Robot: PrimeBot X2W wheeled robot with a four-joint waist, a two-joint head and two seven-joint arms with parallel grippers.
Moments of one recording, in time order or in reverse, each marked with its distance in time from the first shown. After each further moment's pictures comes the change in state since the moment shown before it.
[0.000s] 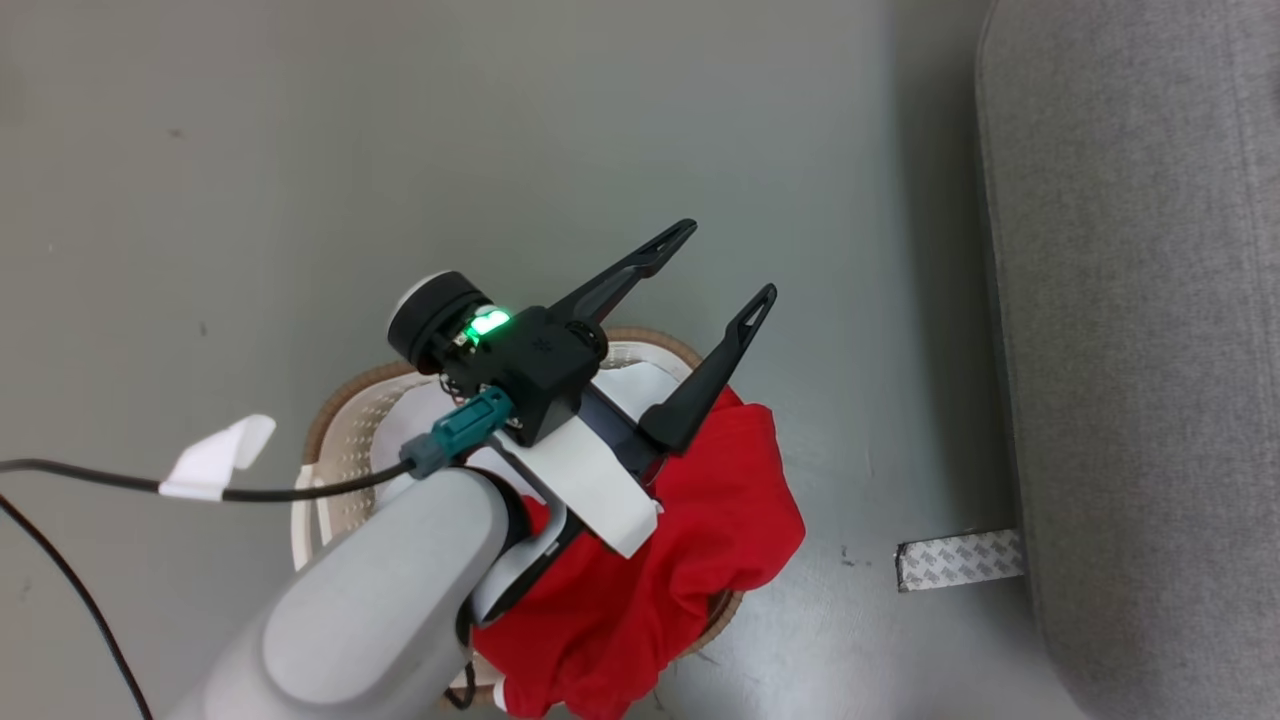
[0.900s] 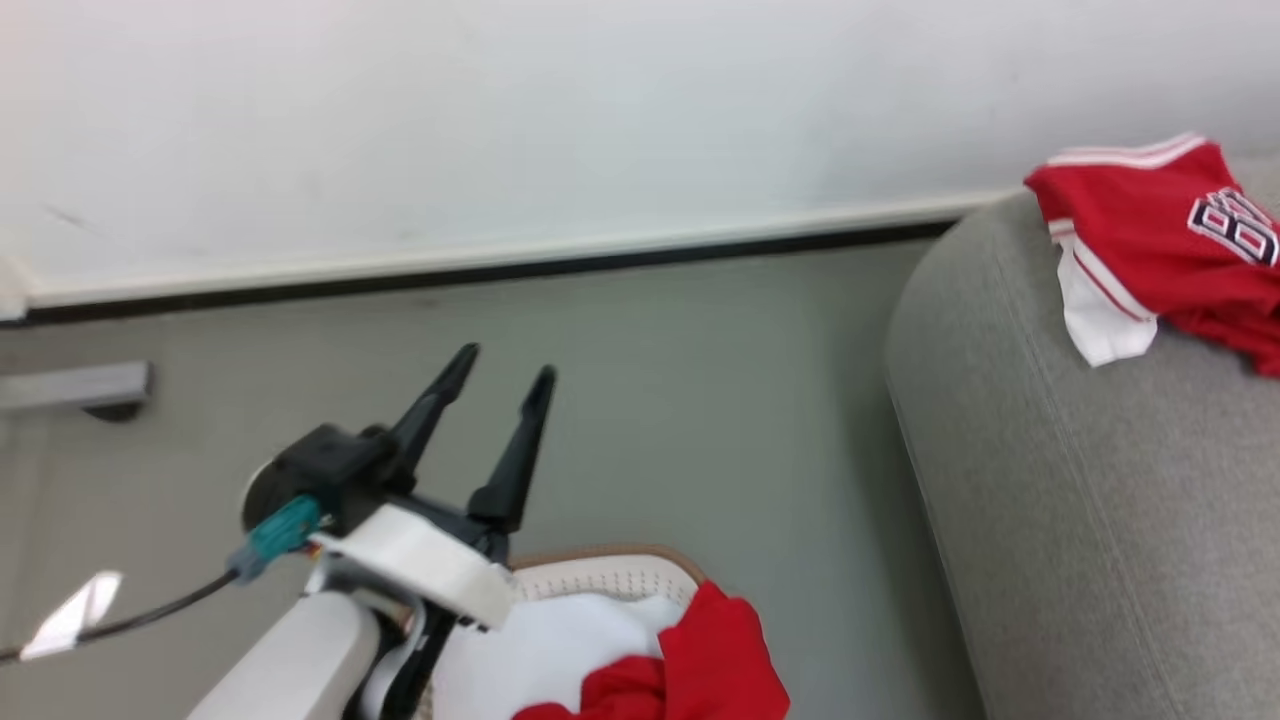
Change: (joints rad) left arm 0.289 0.074 0.158 0.050 -0.165 0.148 -0.119; right arm 0.196 -0.030 0.220 -0.452 0.194 0.000 -0.127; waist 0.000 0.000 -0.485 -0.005
